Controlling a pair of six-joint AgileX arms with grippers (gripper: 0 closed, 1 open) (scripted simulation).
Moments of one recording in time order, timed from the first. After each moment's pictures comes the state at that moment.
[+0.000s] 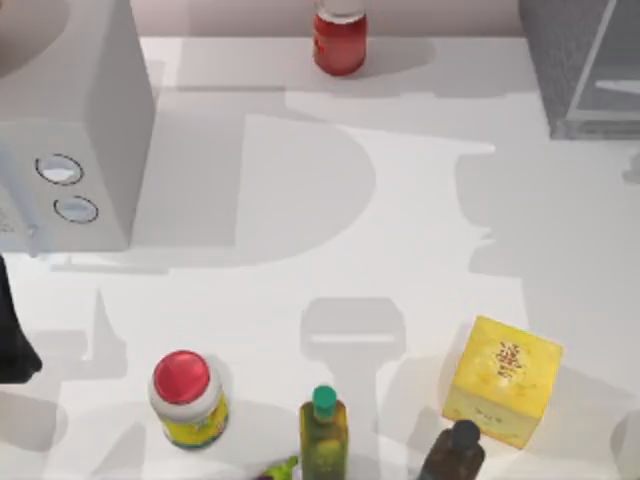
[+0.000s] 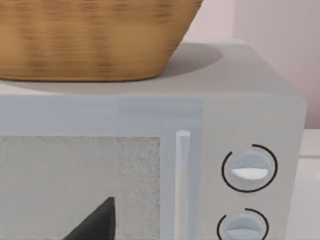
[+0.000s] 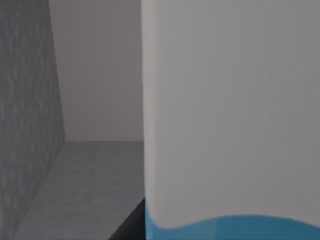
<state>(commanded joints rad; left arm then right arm) 0.00 0.00 0.00 0.00 0.00 0.00 -0.31 1.82 0.74 1.09 -0.28 0.02</state>
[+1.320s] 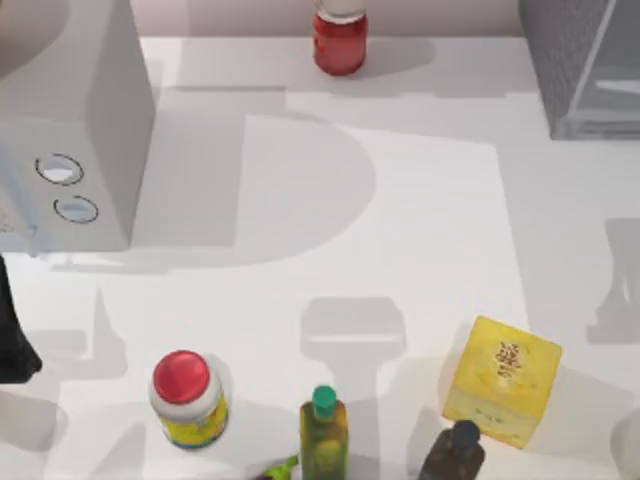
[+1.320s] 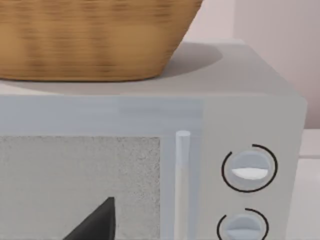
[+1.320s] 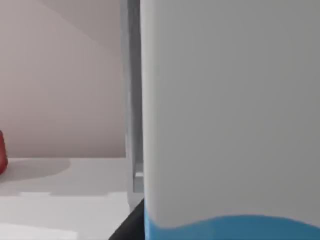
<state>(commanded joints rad) 0.00 0.00 0.00 0.00 0.00 0.00 -0.06 0.30 0.13 0.20 -0.05 0.00</state>
